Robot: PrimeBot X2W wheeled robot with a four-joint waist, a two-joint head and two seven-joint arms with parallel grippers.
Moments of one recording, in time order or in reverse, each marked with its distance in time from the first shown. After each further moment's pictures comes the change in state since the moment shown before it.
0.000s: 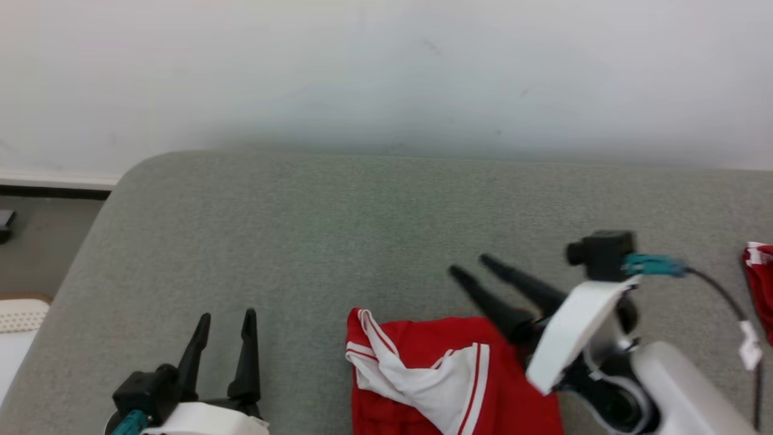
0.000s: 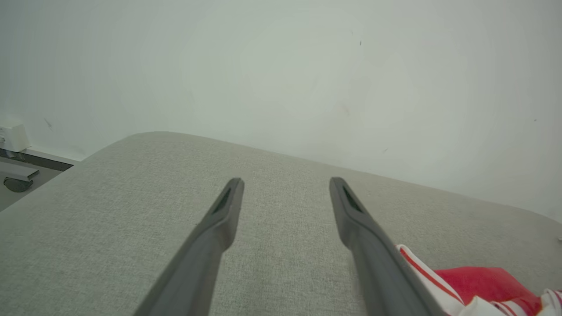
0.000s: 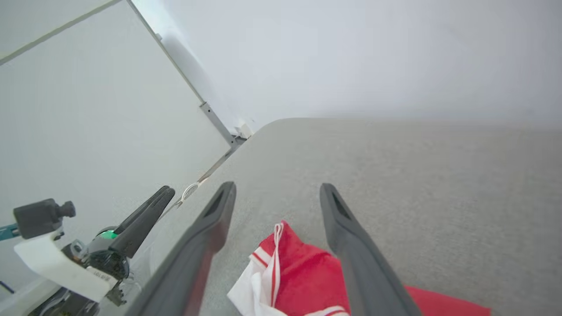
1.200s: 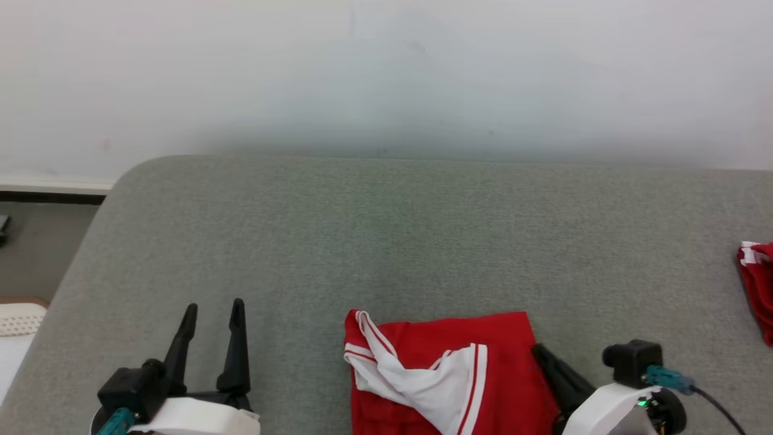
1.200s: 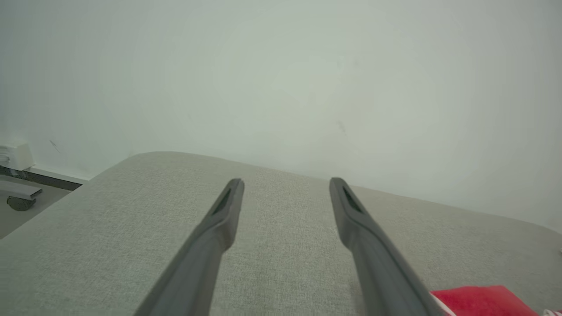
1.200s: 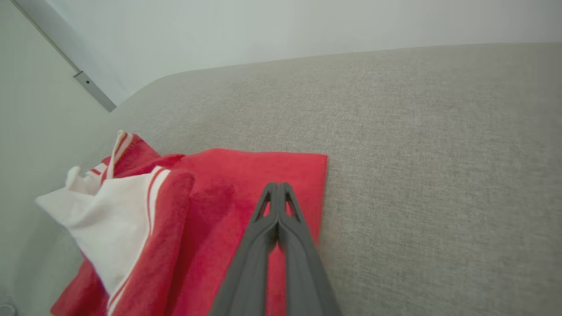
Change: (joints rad) left arm 0.000 0.000 0.034 -0.045 0.017 -0.001 0.000; right arm 0.171 -0.037 -0.061 0.326 -0.254 0.000 -0.386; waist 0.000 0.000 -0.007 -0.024
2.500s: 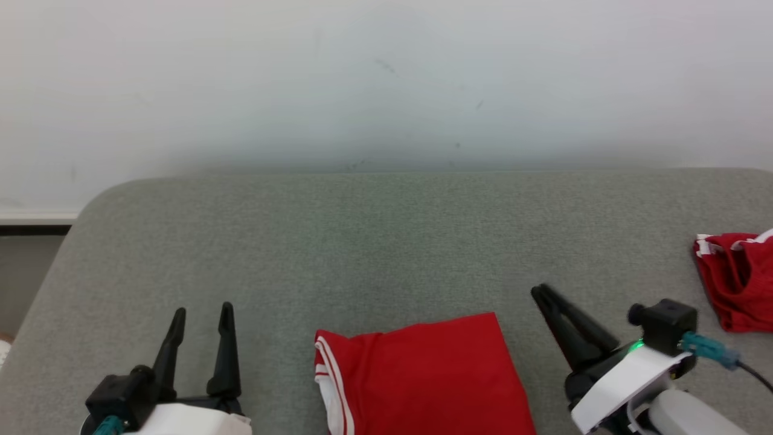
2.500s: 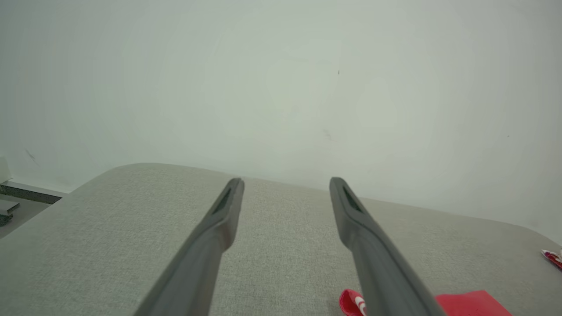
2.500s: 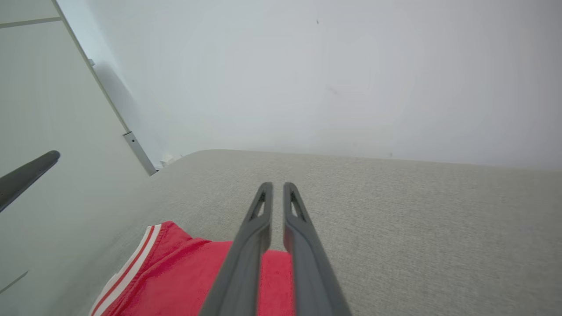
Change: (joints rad) left arm 0.022 0.000 0.022 -0.024 0.004 0.005 0.000; right arm -0.187 -0.168 0.333 -0.082 0.257 0.000 -0.238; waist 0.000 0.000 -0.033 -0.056
